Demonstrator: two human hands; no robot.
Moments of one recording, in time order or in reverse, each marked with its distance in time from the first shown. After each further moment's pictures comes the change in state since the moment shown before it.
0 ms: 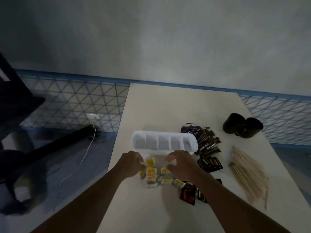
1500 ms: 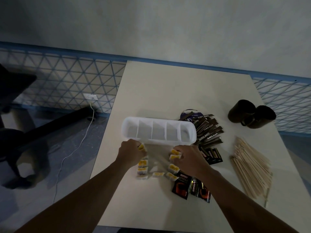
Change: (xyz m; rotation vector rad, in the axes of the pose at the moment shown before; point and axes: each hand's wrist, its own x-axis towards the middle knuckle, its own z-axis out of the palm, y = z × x) left_hand 0.038 0.018 0.043 0.020 0.106 -0.081; right_hand 0.022 0.085 0.018 0.082 0.043 -0.054
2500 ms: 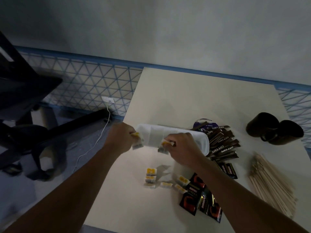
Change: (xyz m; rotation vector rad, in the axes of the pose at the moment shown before) left_hand -0.009 0.019 -0.098 0.129 0.260 0.002; right_hand 0.053 -0.077 -0.026 -0.001 0.041 -0.223
